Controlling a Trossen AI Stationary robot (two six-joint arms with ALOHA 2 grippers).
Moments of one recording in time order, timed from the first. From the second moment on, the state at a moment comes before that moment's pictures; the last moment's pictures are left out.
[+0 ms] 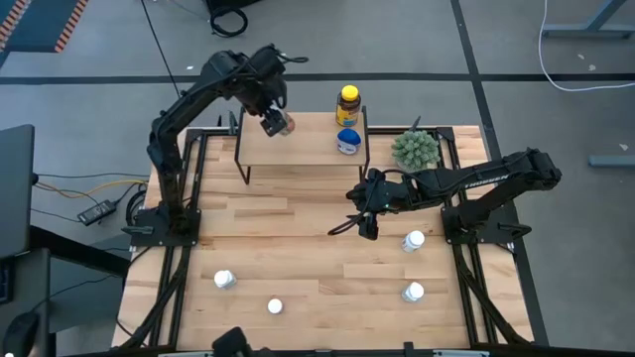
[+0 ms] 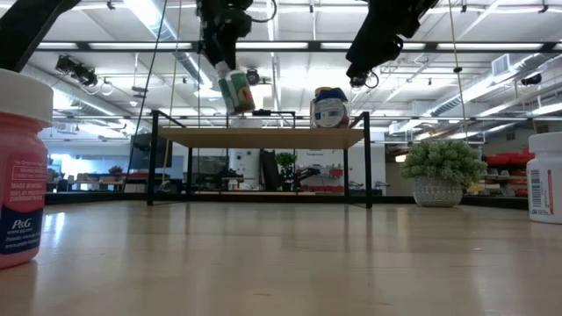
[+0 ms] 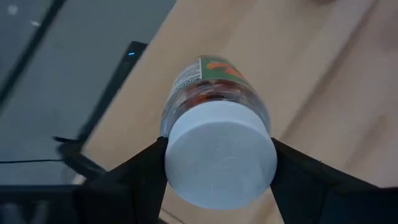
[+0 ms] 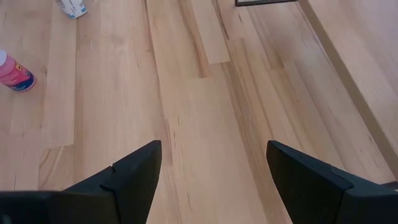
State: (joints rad) left arm 0.64 1.90 2.30 -1.57 -0.02 0.07; right arm 0.14 1.35 1.12 -0.60 0.28 0.23
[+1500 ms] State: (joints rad) left arm 0.61 1.64 1.86 -1.57 -0.05 0.09; right arm 0.14 1.35 1.12 -0.49 0.28 0.23
